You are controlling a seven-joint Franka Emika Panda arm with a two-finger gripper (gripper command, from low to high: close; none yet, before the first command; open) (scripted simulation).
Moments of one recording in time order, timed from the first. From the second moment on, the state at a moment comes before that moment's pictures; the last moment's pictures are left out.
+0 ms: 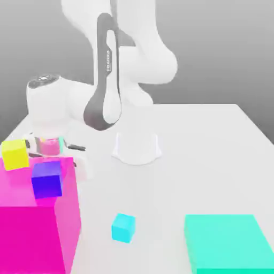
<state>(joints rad) -0.40 0.13 -0.20 -2.86 0.18 2.98 0.37</state>
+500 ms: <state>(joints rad) -0.50 0.21 -0.09 -2.84 0.23 3.05 0.34</state>
